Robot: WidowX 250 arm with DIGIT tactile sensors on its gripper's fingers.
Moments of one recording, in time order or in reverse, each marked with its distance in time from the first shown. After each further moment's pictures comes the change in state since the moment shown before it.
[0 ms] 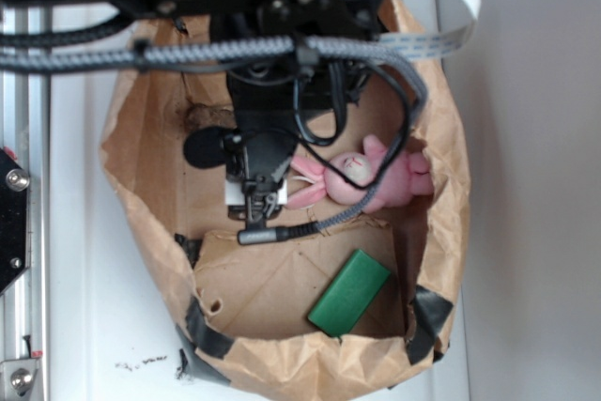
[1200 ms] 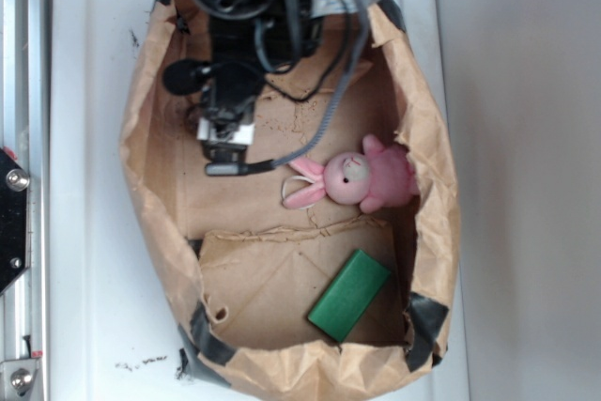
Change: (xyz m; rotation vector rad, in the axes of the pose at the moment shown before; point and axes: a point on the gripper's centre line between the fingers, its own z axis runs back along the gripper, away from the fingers) arm -0.017 0.036 -0.037 -0.008 -0.026 -0.148
